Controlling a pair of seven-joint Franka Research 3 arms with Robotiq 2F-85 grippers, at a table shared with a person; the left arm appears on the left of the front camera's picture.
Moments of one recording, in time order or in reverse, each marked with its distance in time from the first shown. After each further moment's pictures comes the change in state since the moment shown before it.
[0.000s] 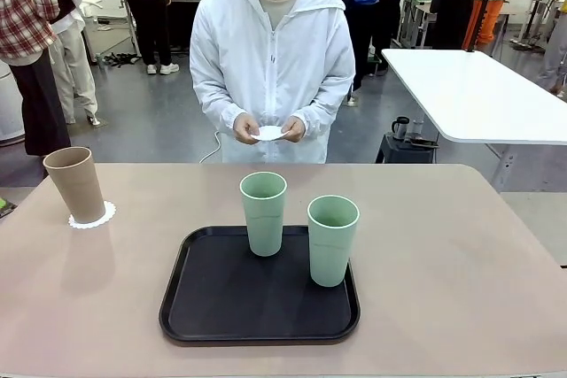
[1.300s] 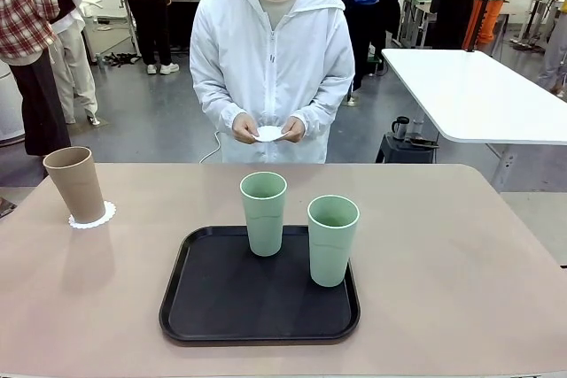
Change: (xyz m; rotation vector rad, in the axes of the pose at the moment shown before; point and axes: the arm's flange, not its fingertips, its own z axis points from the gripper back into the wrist) left arm -0.045 0.240 0.067 -0.855 -0.174 0.154; right arm 0.000 0.000 0.000 0.000 0.001 -0.002
